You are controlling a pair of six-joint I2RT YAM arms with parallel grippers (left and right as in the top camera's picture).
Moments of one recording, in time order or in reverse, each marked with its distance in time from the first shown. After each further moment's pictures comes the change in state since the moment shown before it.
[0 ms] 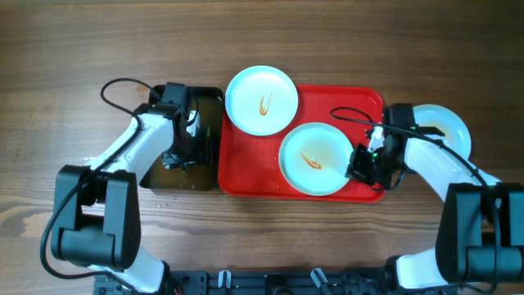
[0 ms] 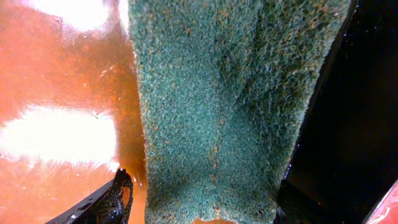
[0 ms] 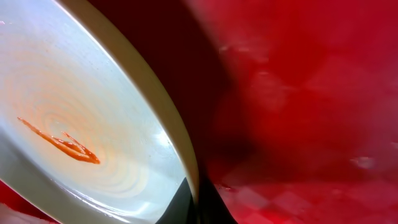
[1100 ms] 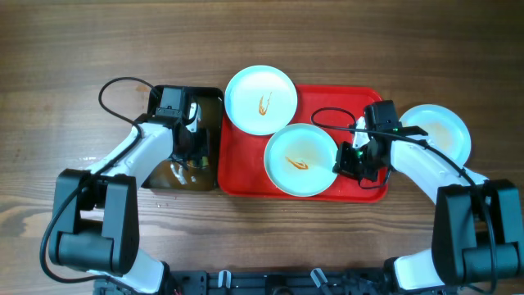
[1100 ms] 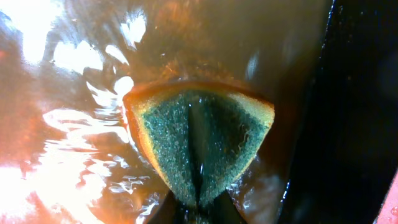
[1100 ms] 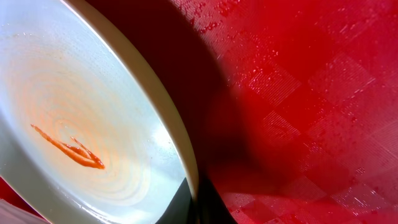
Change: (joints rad) left arm 0.000 -0.024 -0.091 0.243 0.012 -0.003; right arm 0.097 0.002 -0.001 0.092 0.000 -0.006
